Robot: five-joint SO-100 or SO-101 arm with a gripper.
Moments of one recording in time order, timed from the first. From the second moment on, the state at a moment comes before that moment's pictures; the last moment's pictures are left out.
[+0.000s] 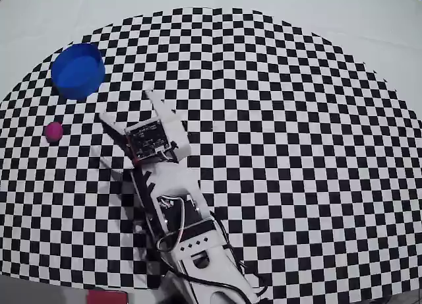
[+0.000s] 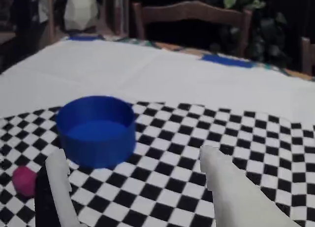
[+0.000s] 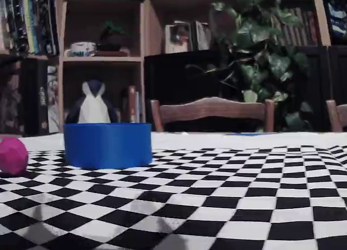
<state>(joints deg) -21.5 177.4 177.9 2.5 -95.6</state>
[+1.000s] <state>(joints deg) -39.6 176.8 177.9 4.7 -95.6</state>
